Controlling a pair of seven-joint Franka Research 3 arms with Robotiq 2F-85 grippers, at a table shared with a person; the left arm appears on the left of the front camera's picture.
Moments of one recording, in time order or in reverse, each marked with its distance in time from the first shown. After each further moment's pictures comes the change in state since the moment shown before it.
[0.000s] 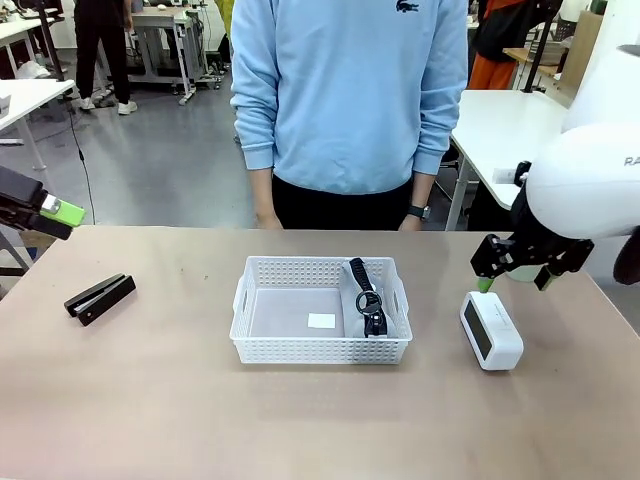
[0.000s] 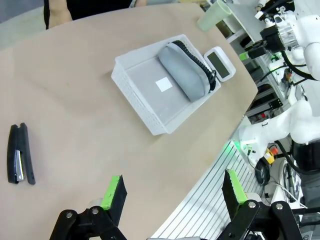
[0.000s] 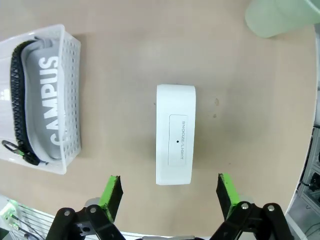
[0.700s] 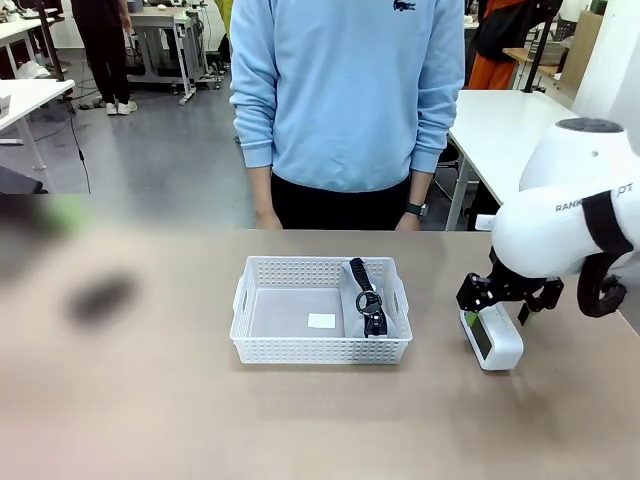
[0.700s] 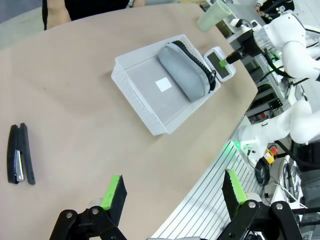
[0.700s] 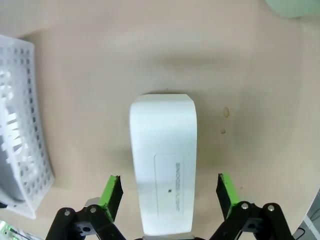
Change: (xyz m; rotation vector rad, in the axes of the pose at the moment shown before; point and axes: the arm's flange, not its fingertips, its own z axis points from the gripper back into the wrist) left arm 0.000 0.000 0.000 -0.001 -0.001 0.000; right arm 0.017 -0.008 -0.088 -0.023 0.097 -0.059
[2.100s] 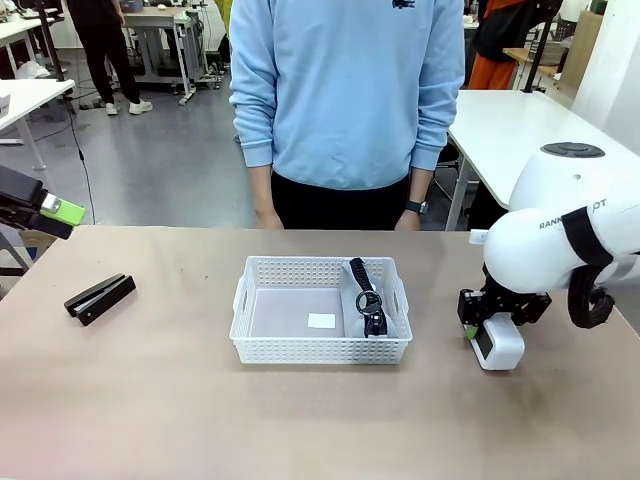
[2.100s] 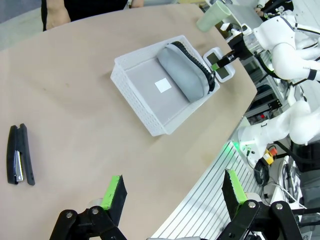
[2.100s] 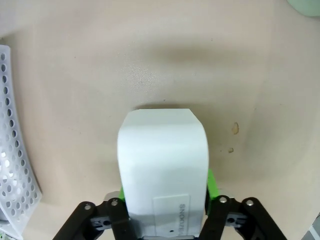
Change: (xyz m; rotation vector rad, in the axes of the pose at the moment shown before) left arm 0.000 0.000 0.000 -0.003 -0.004 0.001; right arm 0.007 0.000 -0.030 -0.005 0.008 0.011
